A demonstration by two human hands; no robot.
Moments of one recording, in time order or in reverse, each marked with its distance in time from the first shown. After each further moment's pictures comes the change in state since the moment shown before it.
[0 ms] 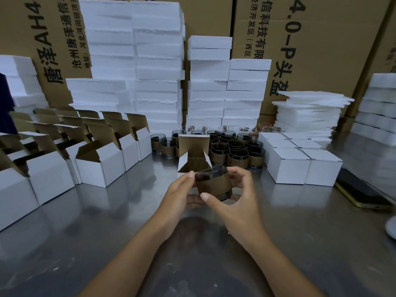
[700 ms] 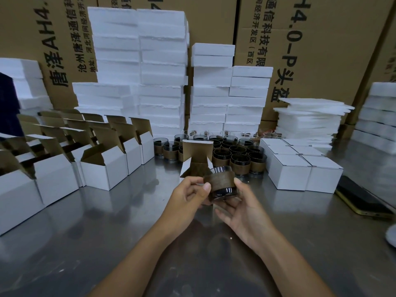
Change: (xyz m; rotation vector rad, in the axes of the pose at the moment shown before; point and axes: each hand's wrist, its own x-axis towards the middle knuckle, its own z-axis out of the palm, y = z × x) left_hand -0.001 -0.002 0.002 0.107 -0.005 0.178; right_hand 0.014 -0.012 -0.010 0.823 -0.162 0.720
